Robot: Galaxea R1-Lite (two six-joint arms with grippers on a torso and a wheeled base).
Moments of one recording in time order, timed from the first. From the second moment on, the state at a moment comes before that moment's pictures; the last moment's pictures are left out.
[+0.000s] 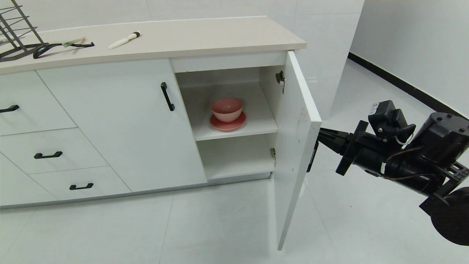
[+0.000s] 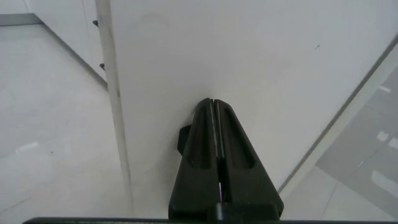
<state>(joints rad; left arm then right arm) 0.00 0.00 0.00 0.00 -0.03 0.02 0.39 1.79 -0.63 -1.37 0.54 -0.24</state>
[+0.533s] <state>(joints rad) 0.00 0.00 0.00 0.00 -0.03 0.01 0.50 1.94 -0.80 -1.37 0.54 -0.23</state>
